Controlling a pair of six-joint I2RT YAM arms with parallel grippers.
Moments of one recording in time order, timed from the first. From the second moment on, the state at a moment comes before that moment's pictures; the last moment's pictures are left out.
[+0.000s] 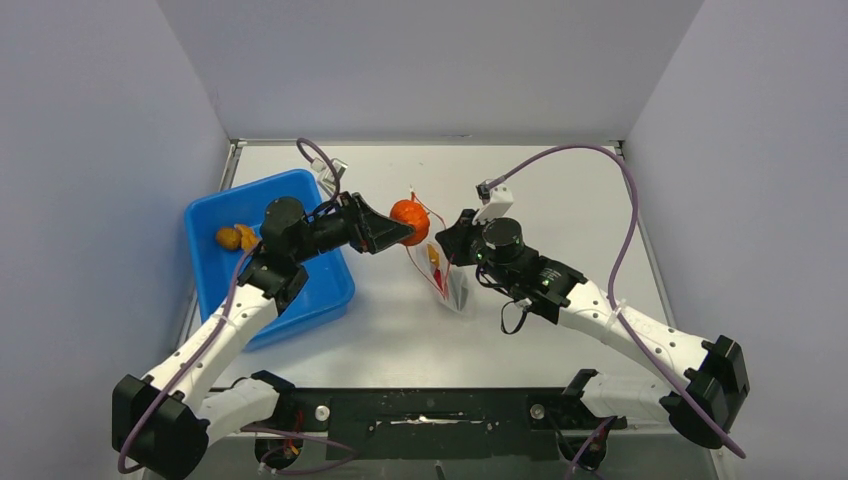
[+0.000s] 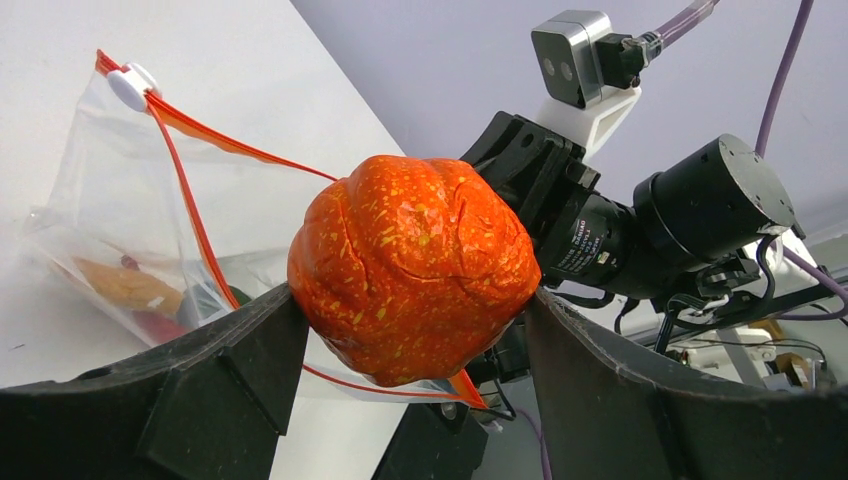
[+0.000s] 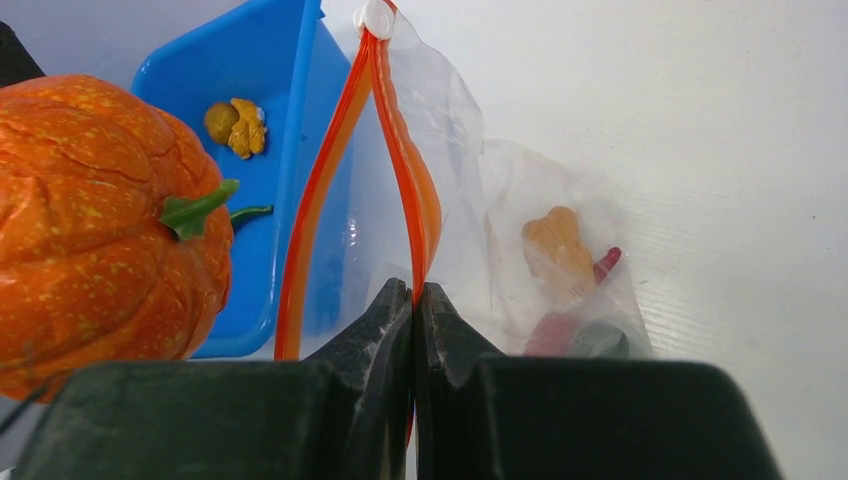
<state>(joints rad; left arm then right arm) -0.44 1.07 0.83 0.23 0.64 -0.84 0.84 1.16 0.93 -0.10 0.25 0.58</state>
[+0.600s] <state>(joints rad) -0.50 1.12 0.83 0.11 0.50 -0.75 0.84 1.16 0.93 -0.08 0.24 0.59</state>
